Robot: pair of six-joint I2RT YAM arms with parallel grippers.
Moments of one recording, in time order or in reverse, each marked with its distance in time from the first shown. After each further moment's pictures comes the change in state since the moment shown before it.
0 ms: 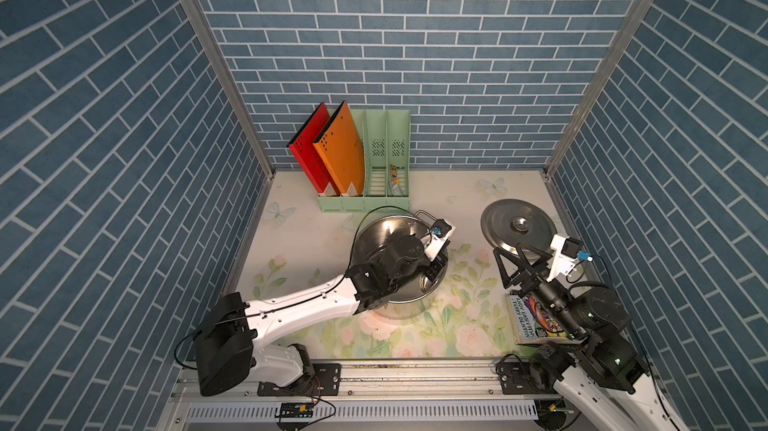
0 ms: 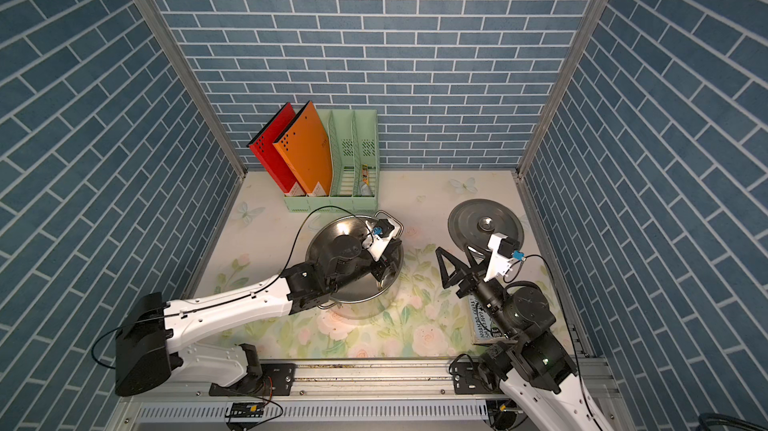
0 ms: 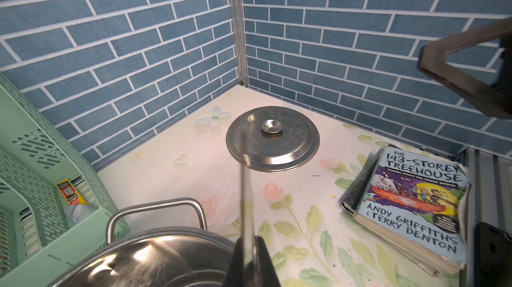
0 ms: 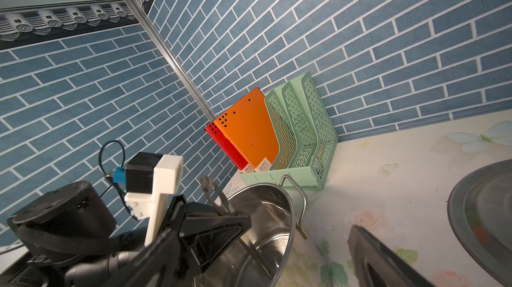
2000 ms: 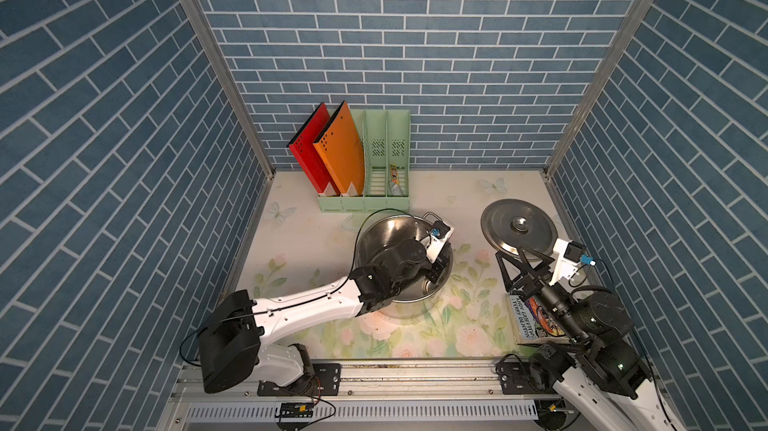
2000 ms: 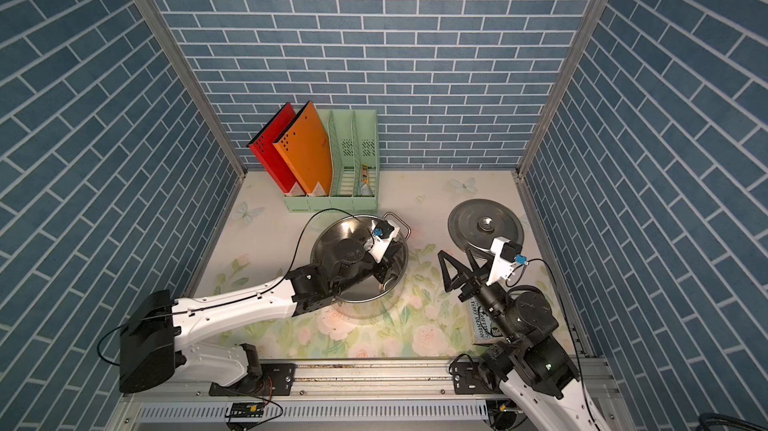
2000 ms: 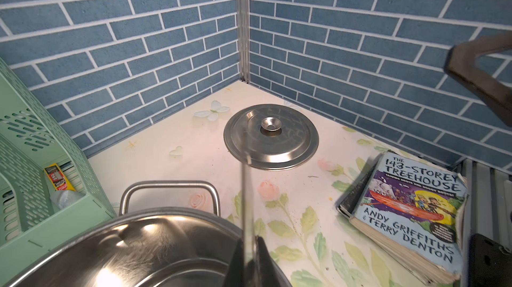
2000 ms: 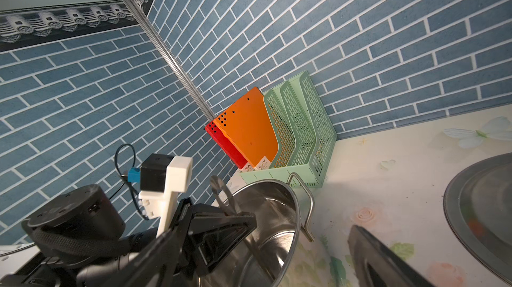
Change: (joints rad) left arm -0.014 0.008 -0.045 0.048 -0.025 -0.076; right arm 0.000 -0.050 -0.006 -0.040 0.010 0.007
